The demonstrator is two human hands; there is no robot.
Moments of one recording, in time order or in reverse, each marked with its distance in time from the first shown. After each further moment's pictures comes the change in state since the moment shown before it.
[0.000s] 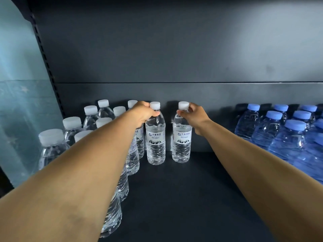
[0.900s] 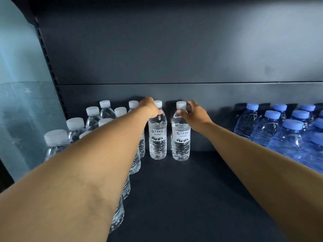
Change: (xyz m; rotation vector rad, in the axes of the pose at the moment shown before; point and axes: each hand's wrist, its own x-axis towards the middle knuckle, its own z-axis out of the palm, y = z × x) left_hand 0.005 0.020 0.005 0.640 0.121 0.081; right_hand -0.012 -0.011 -0.010 -0.439 -0.031 -0.112
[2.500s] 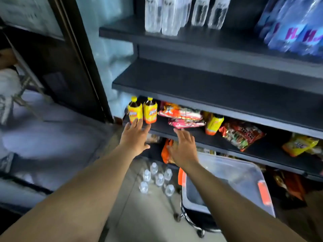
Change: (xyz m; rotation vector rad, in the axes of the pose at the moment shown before) left_hand -0.634 -0.283 0.145 0.602 -0.346 0.081; right_hand -0.658 0.053 0.145 -0.216 -0.430 0.080
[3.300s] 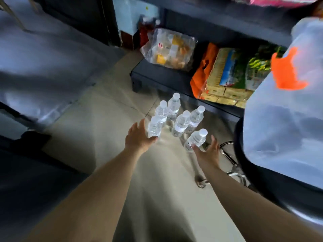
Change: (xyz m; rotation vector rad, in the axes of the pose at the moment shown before) left_hand 0.004 0.044 0.589 -0.743 -0.126 -0.533; right_hand -0.033 0.334 0.481 0.349 0.012 0.442
